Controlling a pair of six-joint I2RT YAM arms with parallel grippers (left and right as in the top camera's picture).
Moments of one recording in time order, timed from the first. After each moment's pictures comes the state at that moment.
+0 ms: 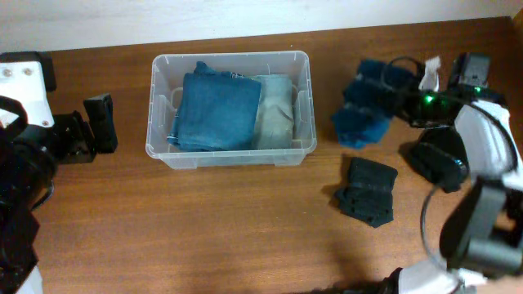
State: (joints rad) left arm 0.10 1.28 2.03 -1.28 0.14 0.04; right arm -0.35 1.77 1.39 -0.70 -0.73 0.26
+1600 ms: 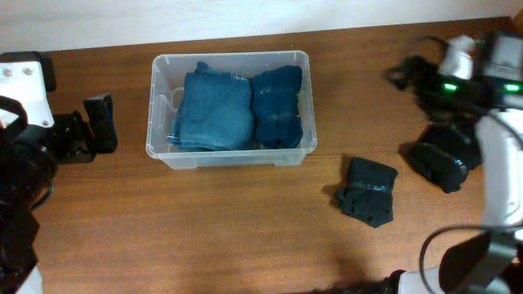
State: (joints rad) left arm 0.10 1.28 2.03 -1.28 0.14 0.04; right arm -0.41 1.61 1.54 -0.95 -0.56 0.37
